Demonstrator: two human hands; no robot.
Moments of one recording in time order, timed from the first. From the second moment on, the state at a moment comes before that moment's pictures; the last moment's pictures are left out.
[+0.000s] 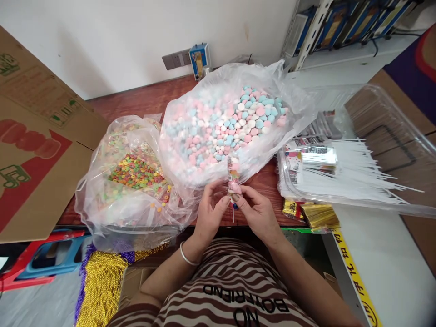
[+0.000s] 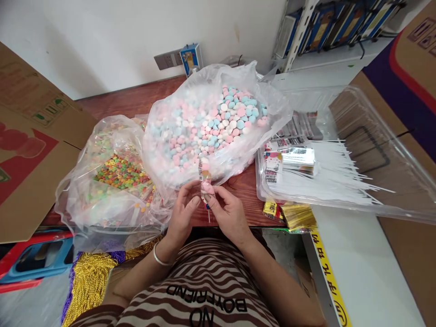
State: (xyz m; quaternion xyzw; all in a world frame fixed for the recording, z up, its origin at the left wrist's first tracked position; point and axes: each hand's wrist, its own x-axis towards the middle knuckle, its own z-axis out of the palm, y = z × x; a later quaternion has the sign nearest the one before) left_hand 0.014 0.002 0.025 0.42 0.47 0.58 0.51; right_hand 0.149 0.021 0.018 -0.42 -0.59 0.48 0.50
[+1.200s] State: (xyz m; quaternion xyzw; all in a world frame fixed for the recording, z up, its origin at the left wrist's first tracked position) left_hand 0.030 0.006 0.011 0.20 0.36 0.56 0.72; right_hand 0.130 -0.014 -0.013 -0.45 -0.56 0.47 0.51
